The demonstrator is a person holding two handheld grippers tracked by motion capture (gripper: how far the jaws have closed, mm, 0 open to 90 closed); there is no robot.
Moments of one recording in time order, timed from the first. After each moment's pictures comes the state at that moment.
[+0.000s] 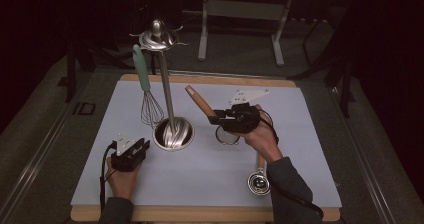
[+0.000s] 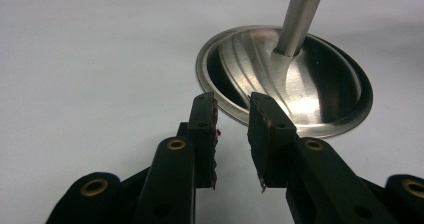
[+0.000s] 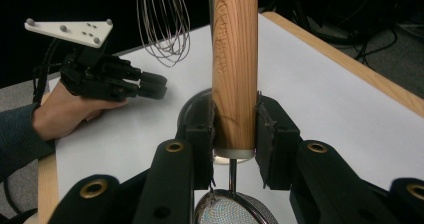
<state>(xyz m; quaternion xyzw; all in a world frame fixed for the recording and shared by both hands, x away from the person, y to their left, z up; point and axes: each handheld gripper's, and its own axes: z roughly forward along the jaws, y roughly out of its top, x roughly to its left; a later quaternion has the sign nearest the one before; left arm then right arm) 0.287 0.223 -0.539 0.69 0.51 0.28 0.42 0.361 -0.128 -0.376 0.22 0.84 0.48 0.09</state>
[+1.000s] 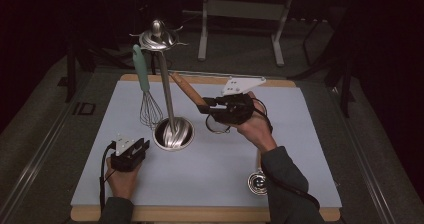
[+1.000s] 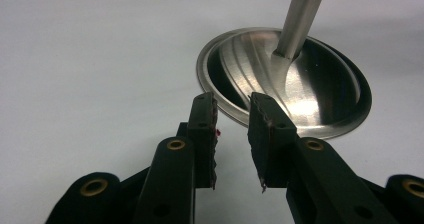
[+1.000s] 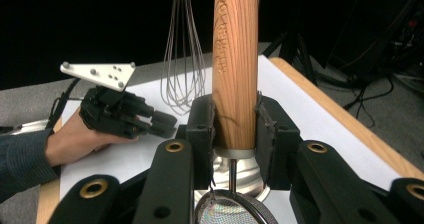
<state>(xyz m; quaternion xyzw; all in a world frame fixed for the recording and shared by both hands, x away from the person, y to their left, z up) 0.286 0.225 -0.539 0.69 0.51 0.28 0.43 0.358 -0.104 -0.336 0.16 0.83 0.52 0.12</state>
